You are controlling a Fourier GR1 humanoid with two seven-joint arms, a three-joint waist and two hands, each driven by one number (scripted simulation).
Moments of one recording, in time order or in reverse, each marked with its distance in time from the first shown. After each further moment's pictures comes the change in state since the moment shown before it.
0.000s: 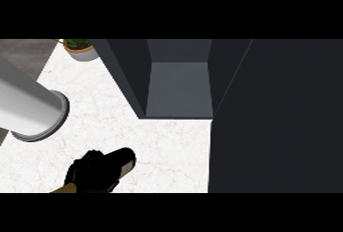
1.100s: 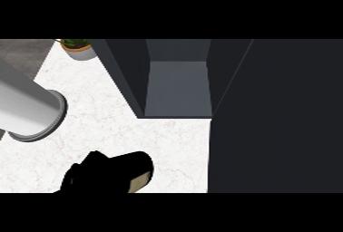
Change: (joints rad) left arm 0.371 -0.094 -0.284 -0.950 0.134 0.150 0.476; right arm 0.037 0.018 0.024 -0.011 0.002 0.005 -0.014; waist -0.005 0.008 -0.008
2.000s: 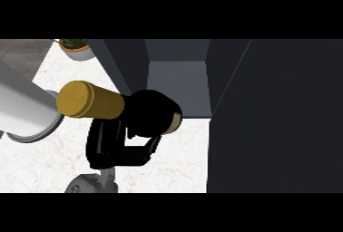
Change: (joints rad) left arm -0.431 -0.005 -0.129 -0.001 -0.006 0.442 0.209; right arm -0.060 -0.004 -0.009 0.049 -0.004 -0.012 0.010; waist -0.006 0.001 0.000
